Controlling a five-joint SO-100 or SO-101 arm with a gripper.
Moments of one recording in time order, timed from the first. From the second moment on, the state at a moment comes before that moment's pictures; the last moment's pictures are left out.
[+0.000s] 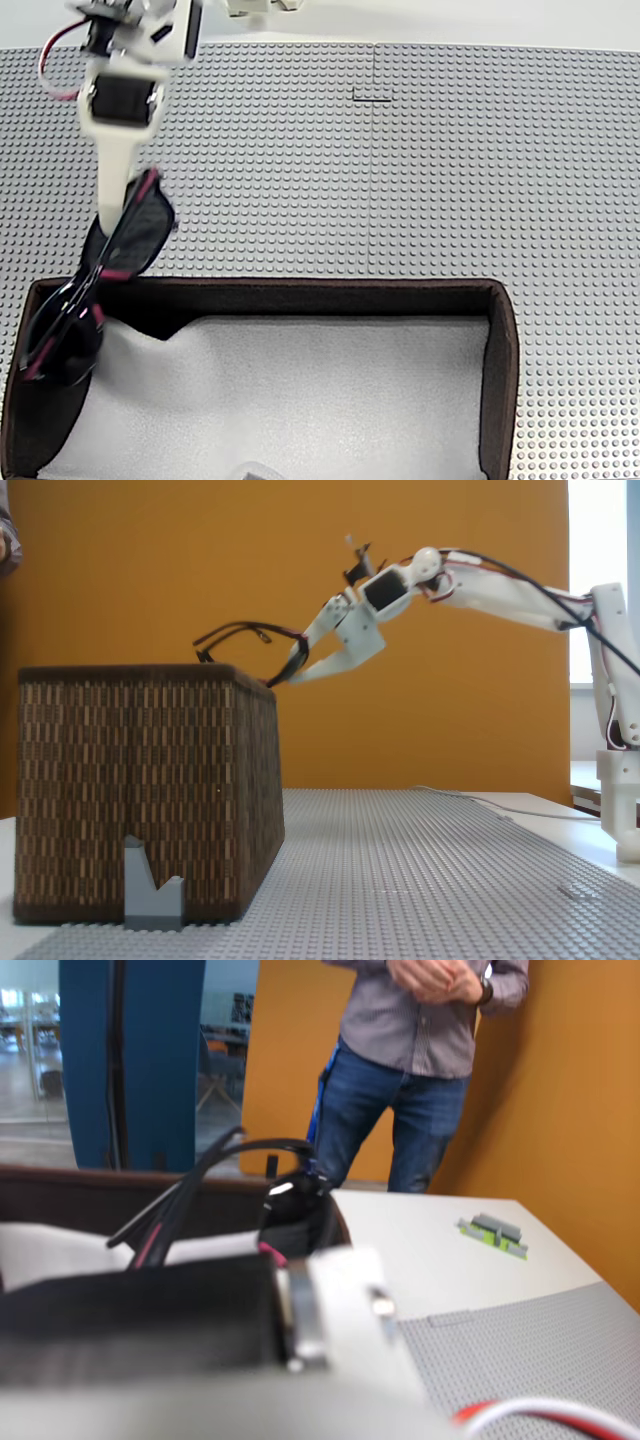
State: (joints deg) arm 4.4 80.1 61.1 49.6 1.6
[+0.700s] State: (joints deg) arm 3.0 45.1 7.1 70.8 1.1
